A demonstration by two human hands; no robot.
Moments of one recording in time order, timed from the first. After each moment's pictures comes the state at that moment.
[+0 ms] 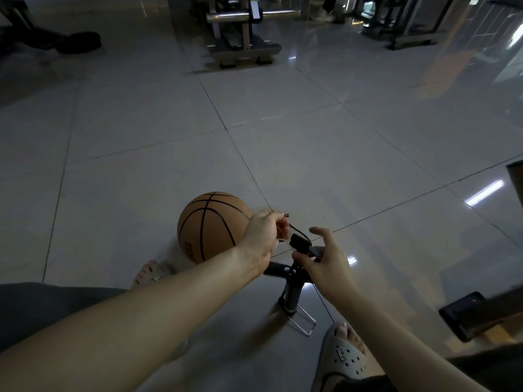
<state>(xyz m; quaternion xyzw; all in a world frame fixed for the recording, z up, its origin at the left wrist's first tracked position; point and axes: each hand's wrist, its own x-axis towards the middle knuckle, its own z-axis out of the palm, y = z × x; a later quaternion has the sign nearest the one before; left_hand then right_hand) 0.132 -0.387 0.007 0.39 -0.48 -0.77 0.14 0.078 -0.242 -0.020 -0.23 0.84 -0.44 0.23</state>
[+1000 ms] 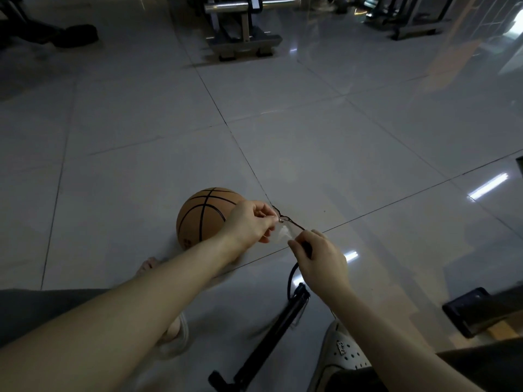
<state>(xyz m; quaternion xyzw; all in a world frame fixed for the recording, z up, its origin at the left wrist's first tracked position) 0.149 -0.426 0.007 0.32 -0.74 -0.59 0.07 0.077 -0.259 -0.039 -0.35 0.88 -0.30 0.06</state>
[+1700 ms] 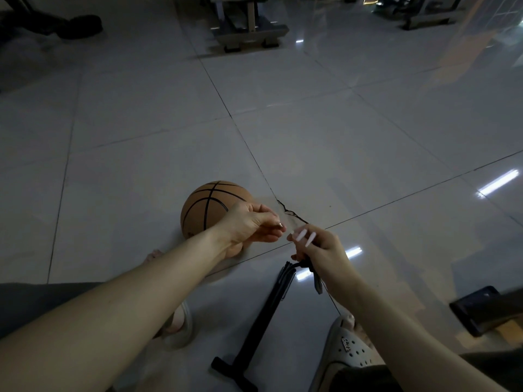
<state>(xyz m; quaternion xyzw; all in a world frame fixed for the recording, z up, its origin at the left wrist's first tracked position) 0.159 -0.437 0.000 0.32 -0.57 -0.76 0.01 0.081 -0.260 -0.019 -0.22 0.70 -0.59 0.34</state>
